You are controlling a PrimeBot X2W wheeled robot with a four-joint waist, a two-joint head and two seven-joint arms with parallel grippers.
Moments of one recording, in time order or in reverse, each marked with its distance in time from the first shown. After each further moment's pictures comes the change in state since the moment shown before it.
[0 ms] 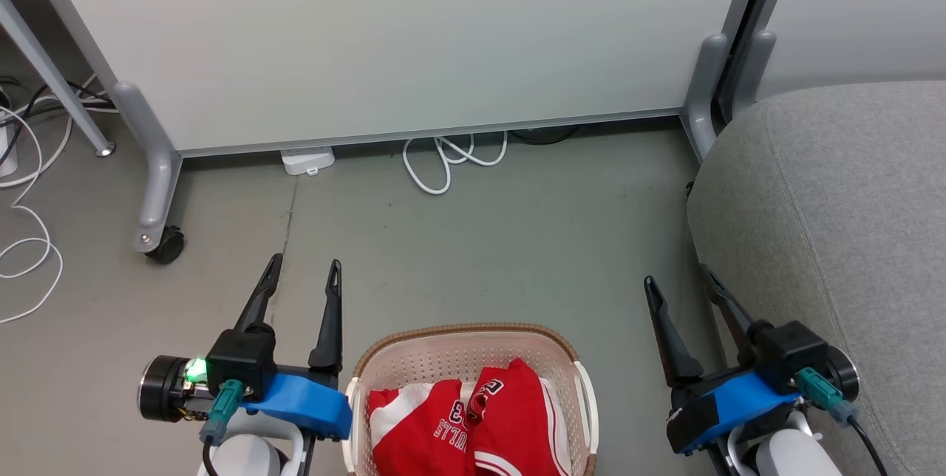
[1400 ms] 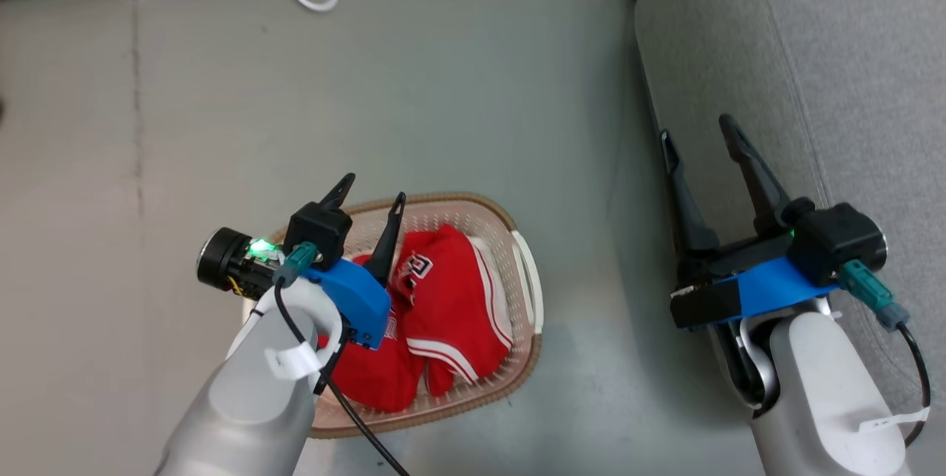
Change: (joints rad) left arm -0.447 0.038 -0.303 0.490 -0.130 -0.044 0.000; right arm -0.214 -0.001 -0.018 -0.092 0.021 0.000 -0.001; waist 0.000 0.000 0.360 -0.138
